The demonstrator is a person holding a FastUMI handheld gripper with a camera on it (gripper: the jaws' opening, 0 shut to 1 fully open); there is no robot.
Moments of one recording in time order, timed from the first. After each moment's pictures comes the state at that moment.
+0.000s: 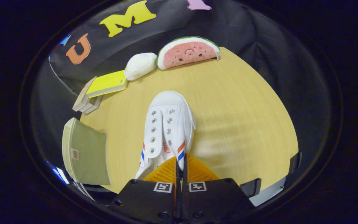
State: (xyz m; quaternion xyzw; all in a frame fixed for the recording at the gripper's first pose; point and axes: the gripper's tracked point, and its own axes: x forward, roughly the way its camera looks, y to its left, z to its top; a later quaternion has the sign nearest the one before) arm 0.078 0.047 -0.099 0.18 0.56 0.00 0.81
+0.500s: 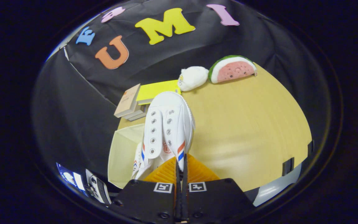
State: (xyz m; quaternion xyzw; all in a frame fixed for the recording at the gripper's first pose) arm 0.078 0.235 0.024 0.21 0.50 0.08 0.84
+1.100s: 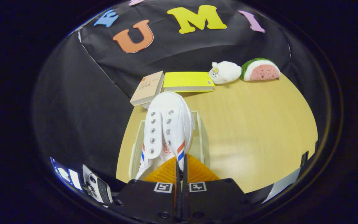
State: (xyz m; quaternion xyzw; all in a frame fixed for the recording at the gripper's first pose) arm 0.083 0.393 0.001 0.15 0.52 0.08 0.84
